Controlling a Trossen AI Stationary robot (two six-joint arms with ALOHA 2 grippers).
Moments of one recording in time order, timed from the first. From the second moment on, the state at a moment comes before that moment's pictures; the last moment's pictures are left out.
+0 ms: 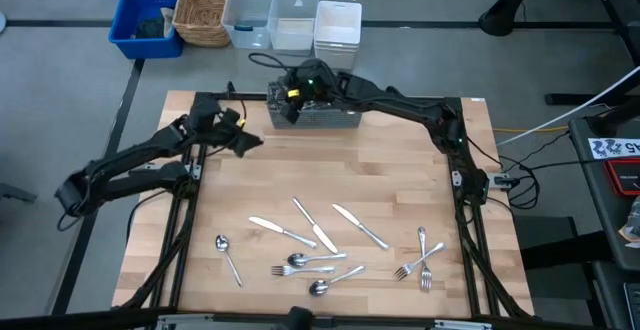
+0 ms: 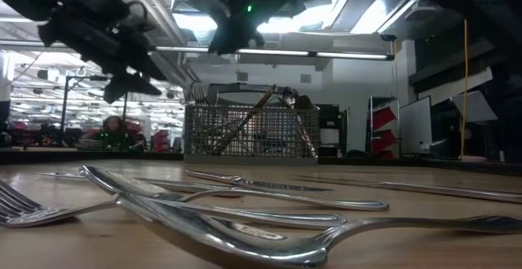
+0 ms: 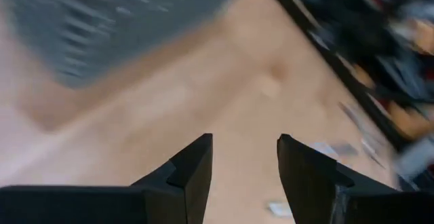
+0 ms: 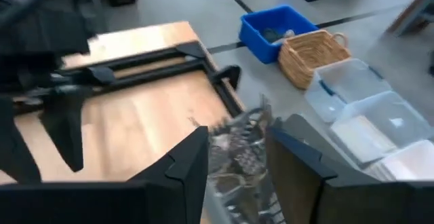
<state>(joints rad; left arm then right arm) 0.75 0.76 0.42 -0.23 0.45 -0.42 -0.32 2.17 2.18 -0.49 0.15 -0.03</state>
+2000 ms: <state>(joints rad) 0.25 0.66 0.41 -0.31 0.30 -0.39 0.24 2.11 1.57 -1.13 -0.15 0.60</state>
